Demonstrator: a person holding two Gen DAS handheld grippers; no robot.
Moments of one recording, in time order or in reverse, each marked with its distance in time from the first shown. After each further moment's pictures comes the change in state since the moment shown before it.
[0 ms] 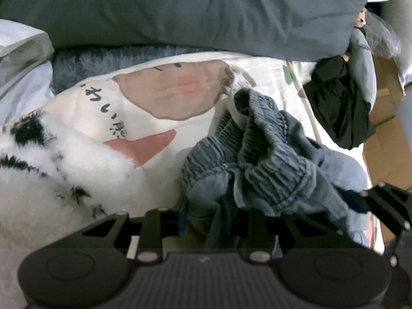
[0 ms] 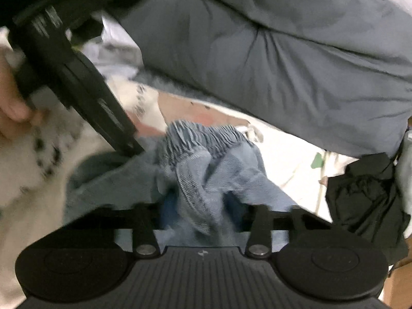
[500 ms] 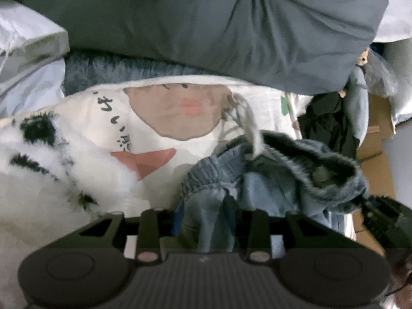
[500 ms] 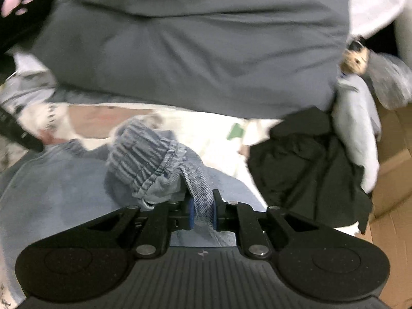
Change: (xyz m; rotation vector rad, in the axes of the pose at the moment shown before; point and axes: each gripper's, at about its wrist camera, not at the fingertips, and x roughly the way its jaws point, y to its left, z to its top) left arm -0.008 0.014 0.008 -0.125 -0.059 -0.059; right arm -0.022 -0.116 -0.021 0.241 0.015 -0.195
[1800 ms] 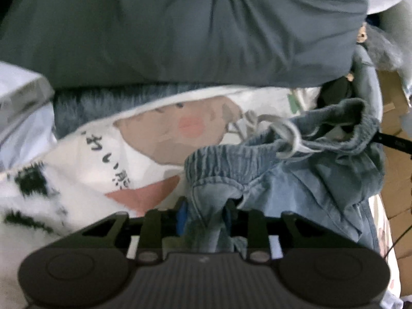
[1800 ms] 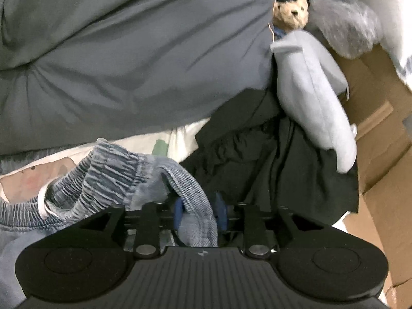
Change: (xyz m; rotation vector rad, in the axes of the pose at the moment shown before) left arm 0.008 -0.023 0.009 0.182 -0.073 0.104; right arm 0.060 -0.099 0.038 0.280 0.023 -0.087
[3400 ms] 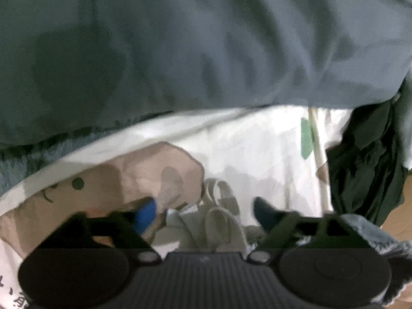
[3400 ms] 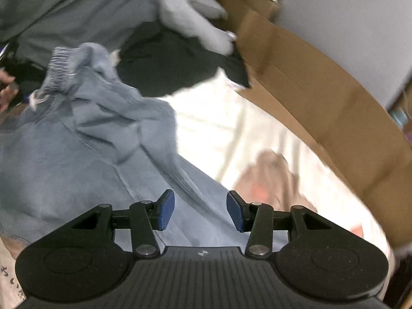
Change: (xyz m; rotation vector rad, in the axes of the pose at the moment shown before) left arm 0.167 -0.062 0.123 -0.094 0.238 0.017; right arm -0.202 -0.042 -0.218 0.291 0.161 -0.262
